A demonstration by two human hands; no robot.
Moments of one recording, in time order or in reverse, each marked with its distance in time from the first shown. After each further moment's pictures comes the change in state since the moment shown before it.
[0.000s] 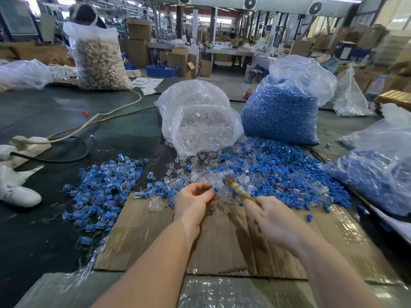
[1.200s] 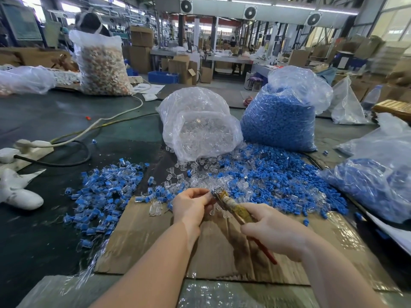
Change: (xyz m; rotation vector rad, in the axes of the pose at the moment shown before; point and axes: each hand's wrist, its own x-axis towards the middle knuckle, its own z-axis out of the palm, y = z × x) left_hand 0.007 0.000 0.001 -0.005 0.121 -0.031; right_hand -0.020 -0.016 -0.016 0.282 -0.257 -0.069
